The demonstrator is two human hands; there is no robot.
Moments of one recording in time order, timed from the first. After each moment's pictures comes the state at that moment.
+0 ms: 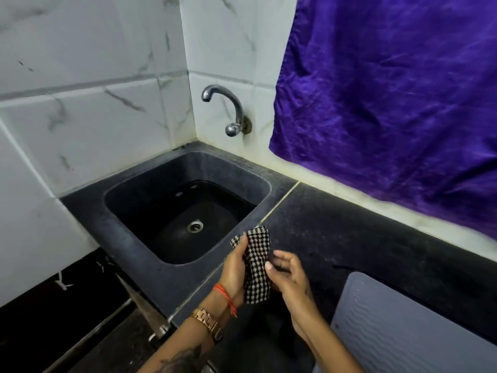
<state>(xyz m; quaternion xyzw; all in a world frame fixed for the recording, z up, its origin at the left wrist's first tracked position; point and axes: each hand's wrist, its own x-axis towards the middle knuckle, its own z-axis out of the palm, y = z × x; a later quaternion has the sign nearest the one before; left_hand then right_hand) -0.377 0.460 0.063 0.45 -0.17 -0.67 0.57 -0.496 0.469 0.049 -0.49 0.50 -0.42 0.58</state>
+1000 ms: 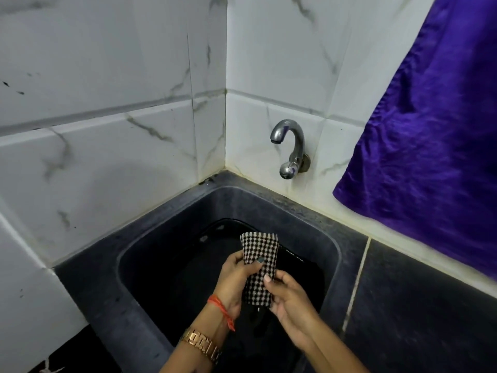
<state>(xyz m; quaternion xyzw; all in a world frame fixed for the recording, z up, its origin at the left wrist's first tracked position) -0.139 0.282 0.051 0.51 -0.24 -0.61 0.56 -0.265 0.288 0.052 -0.31 0.42 -0.39 0.76</state>
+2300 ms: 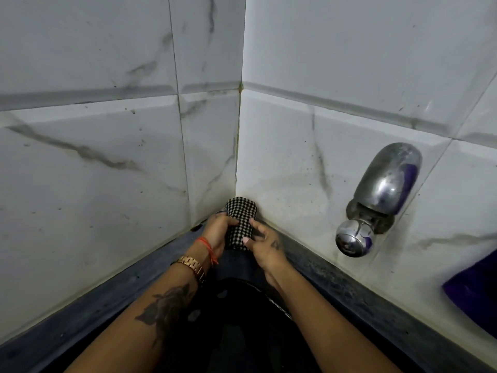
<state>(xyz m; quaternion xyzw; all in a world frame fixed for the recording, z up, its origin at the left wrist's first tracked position) 0.002 -0.067 0.017 0.55 -0.23 -0.53 0.60 -0.104 -0.074 -0.005 -0.56 0.48 -0.36 0.57</state>
